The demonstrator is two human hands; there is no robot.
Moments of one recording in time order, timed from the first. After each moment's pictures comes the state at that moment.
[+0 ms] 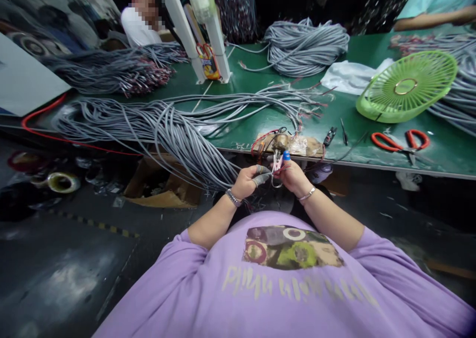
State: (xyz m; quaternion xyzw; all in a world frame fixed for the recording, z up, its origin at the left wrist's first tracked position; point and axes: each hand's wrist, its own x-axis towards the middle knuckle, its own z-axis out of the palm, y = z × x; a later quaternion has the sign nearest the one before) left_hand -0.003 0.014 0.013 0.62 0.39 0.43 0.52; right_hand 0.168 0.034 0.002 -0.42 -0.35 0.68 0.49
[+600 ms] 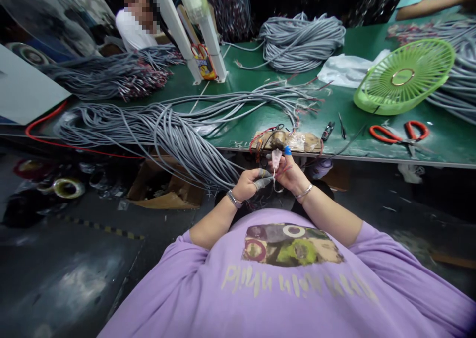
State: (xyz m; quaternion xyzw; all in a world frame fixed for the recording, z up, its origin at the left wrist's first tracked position) left_hand -0.004 0.005 0.010 0.67 0.36 0.39 0.52; right_hand 0.163 0.033 0.007 -0.37 -0.23 0.74 0.51
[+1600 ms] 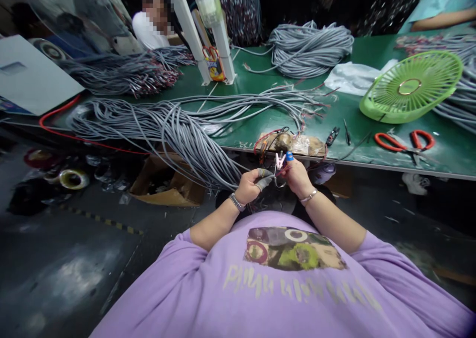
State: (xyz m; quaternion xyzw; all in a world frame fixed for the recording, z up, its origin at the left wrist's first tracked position) left_hand 0.003 -0.006 0.001 0.63 0.39 0.49 0.46; right_hand 0.169 0.029 0.003 -0.44 -0.32 0.63 0.56
